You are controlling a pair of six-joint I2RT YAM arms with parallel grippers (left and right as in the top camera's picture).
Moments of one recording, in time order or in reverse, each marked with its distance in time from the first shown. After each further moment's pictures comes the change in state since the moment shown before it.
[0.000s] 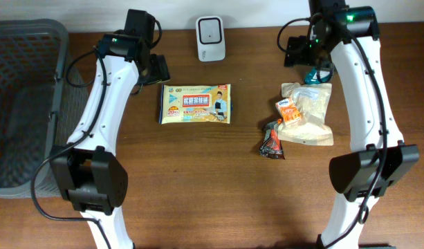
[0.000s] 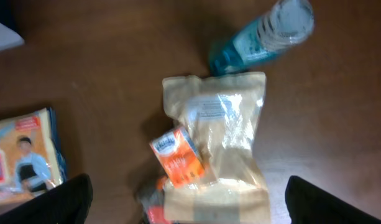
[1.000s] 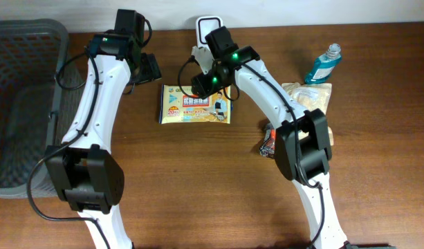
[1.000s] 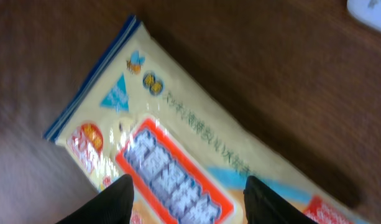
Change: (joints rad) left arm 0.048 0.003 -0.002 -0.001 -0.018 -0.029; right arm 0.353 0.345 -0.118 0.546 -0.493 -0.374
